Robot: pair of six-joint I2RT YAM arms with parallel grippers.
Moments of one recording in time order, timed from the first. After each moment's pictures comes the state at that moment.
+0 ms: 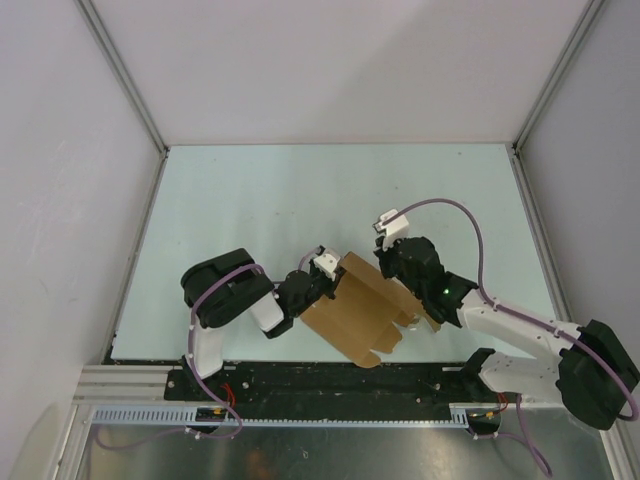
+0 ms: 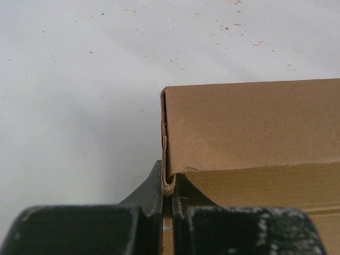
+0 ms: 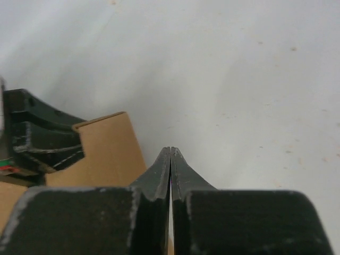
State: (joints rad) left arm -0.89 1.95 0.45 1.35 -0.13 -0.04; right arm 0.79 1.10 0.59 0.16 0.30 0.01
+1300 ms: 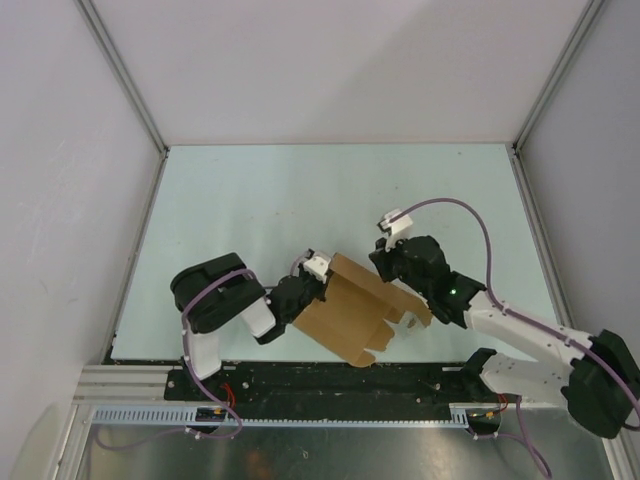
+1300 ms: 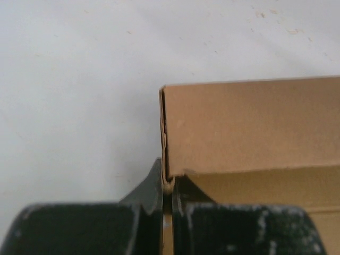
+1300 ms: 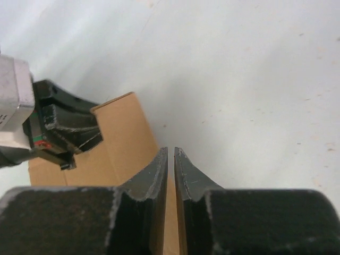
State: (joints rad) left arm -0.90 1.90 0.38 1.35 -0.22 -0.04; right arm 0.77 1.08 0.62 0.07 0.11 0.13
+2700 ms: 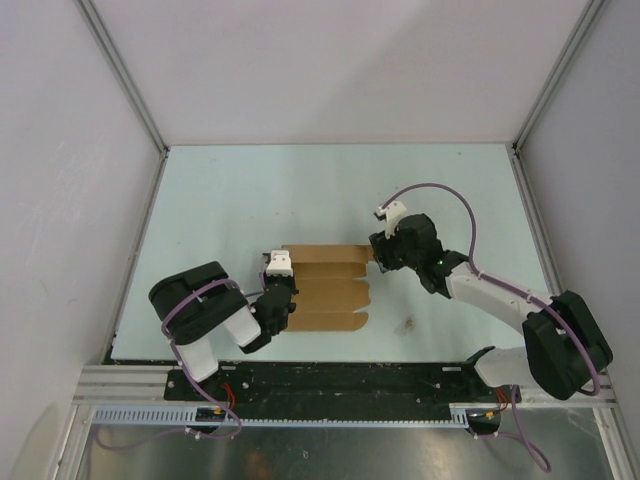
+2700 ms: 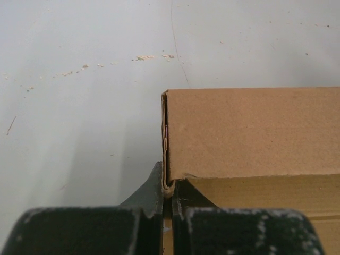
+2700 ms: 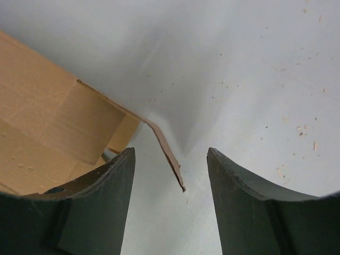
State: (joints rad) left arm -0.90 1.75 0.22 1.32 -0.86 -0.18; right arm 0.58 1.31 0.71 0.00 0.04 0.01
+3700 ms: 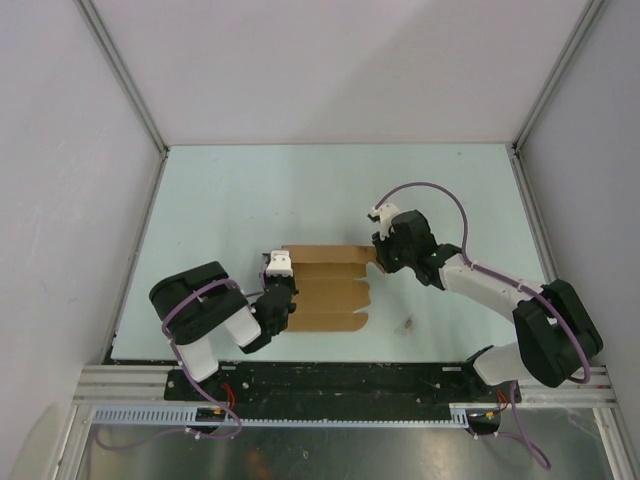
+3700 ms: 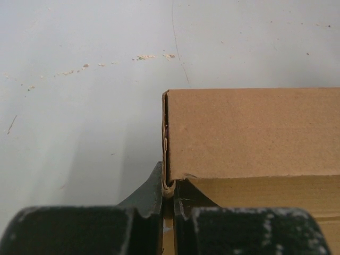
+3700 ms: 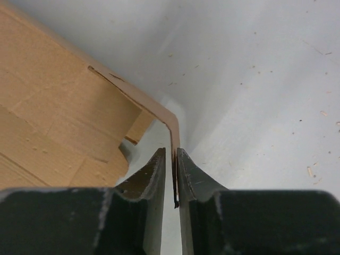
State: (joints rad) left arm -0.90 1.75 0.22 1.32 -0.86 -0.18; right arm 0.58 1.40 0.78 -0.10 -0.06 0.01
